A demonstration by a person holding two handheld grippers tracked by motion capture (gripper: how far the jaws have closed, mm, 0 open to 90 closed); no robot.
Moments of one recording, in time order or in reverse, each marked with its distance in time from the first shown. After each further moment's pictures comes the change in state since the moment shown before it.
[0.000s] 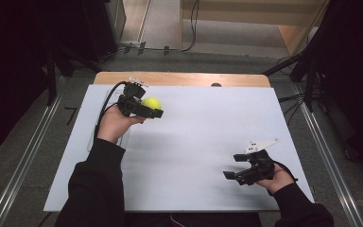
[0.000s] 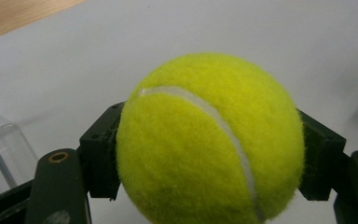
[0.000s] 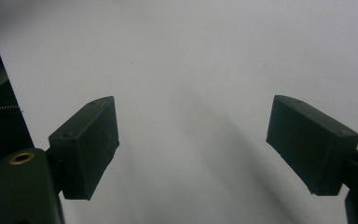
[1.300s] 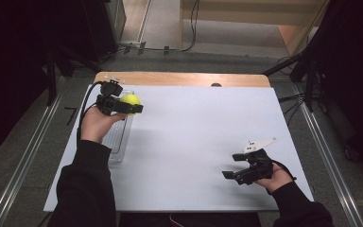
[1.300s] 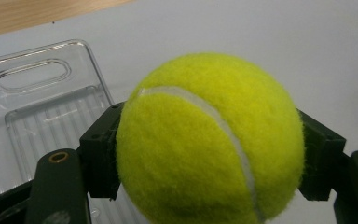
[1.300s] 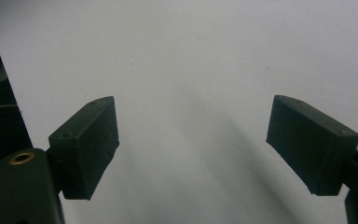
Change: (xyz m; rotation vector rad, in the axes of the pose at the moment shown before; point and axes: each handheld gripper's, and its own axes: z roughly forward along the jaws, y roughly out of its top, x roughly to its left) left arm 0.045 -0.024 -0.025 -0.047 0.117 -0.151; right arm 0.000 0.003 0.003 0.005 0.003 -0.013
